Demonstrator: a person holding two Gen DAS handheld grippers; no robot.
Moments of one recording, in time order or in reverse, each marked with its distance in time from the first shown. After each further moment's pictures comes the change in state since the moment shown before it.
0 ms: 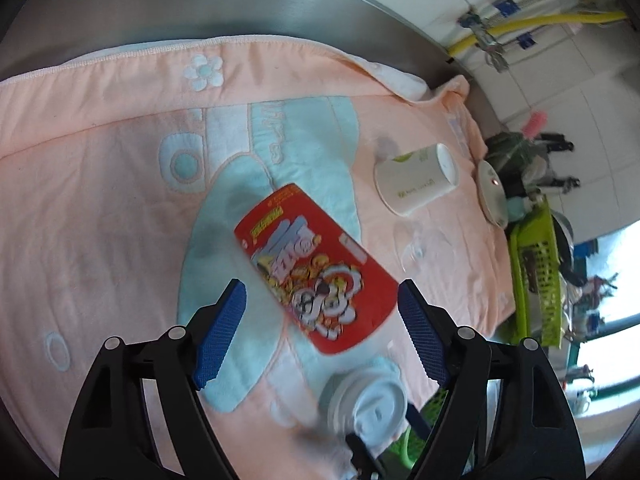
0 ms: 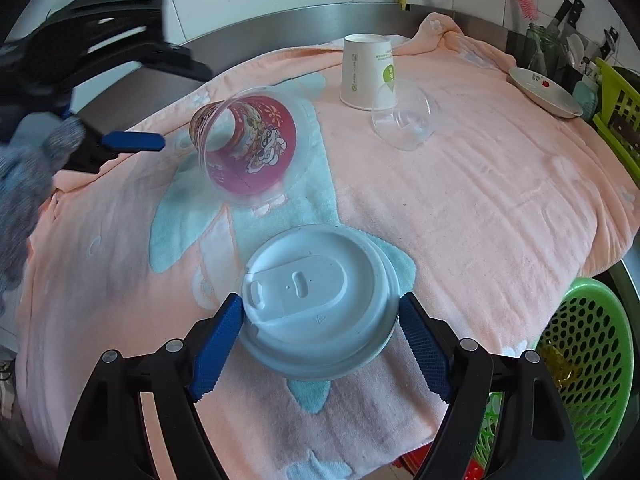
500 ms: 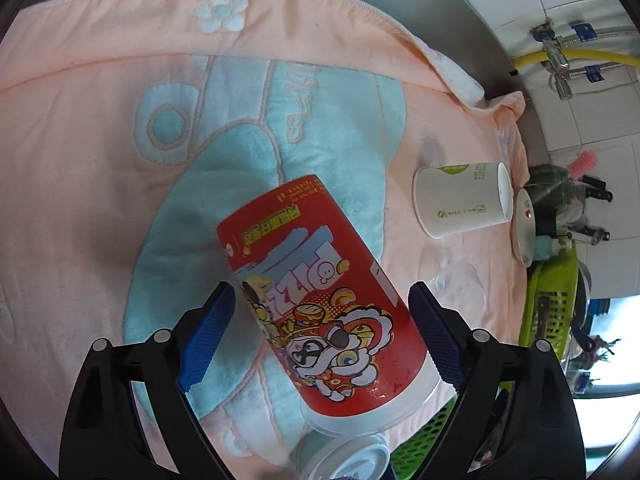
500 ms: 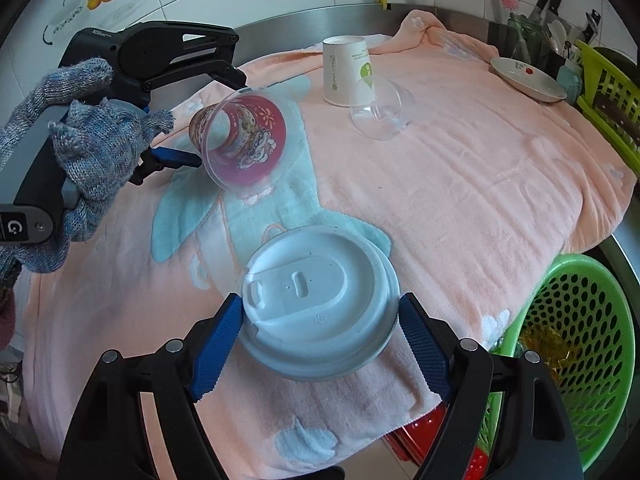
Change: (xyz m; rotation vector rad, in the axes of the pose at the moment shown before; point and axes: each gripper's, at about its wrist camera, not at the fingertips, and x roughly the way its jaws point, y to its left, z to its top) left arm 0.056 0.003 0.012 -0.207 0.077 0.045; right arm -0.017 -0.013 -0.014 0.052 -0.008 0.007
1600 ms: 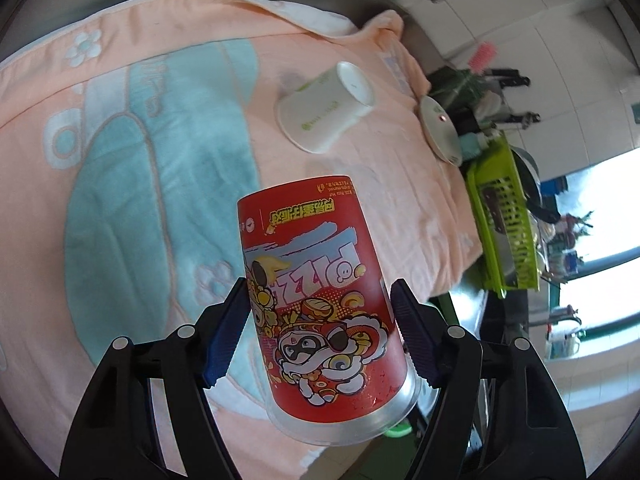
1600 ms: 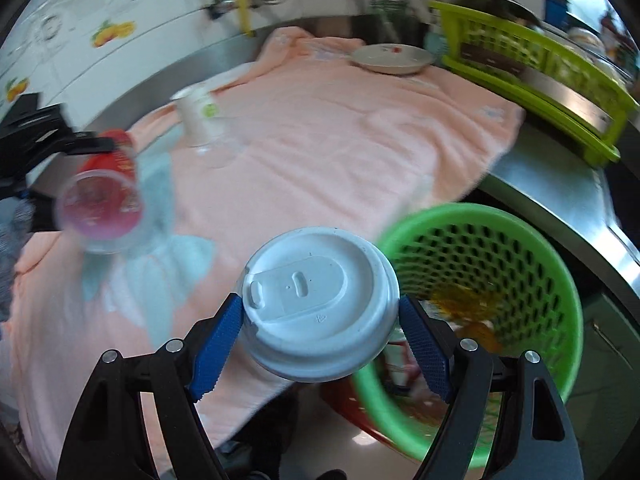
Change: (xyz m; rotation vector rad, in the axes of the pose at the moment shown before) left arm -0.026 -0.055 -0.058 0.384 0.091 -0.190; right arm -0.057 -0.109 -0.030 0.278 -0.073 -0.229
